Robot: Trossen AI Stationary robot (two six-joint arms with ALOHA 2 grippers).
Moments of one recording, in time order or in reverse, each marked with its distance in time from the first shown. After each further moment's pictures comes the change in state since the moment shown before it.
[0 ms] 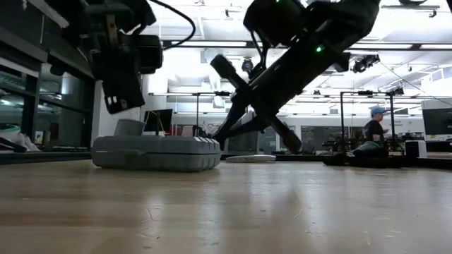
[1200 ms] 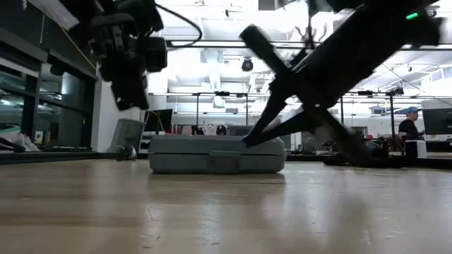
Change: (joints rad) left arm 0.072 0.048 0.078 -0.083 -0.014 0.181; right arm 0.296 0.001 0.000 -0.167 0.244 0.492
